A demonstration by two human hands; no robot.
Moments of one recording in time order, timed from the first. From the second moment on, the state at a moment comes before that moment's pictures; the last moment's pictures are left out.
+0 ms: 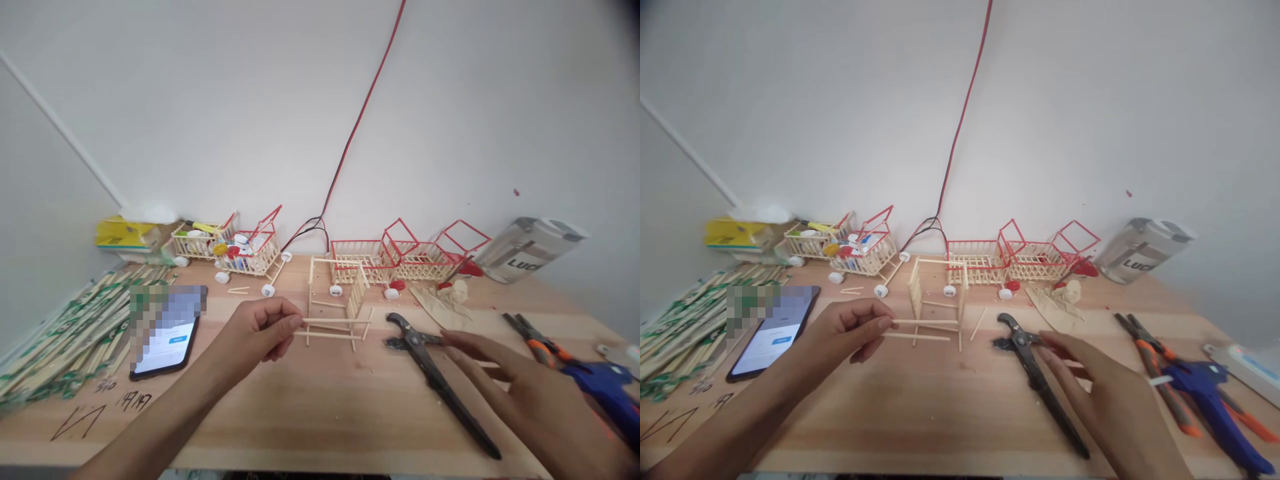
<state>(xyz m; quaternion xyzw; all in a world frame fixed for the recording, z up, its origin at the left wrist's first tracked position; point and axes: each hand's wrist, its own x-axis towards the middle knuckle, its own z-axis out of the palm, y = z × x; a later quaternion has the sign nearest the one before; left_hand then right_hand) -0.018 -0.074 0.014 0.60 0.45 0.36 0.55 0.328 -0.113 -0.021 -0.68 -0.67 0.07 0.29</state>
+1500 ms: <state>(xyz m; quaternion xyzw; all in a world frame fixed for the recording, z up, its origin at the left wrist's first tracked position) -0.015 -0.023 0.029 0.60 0.47 0.41 0.50 0.254 -0.011 0.011 -0.51 -0.74 0.19 0.40</state>
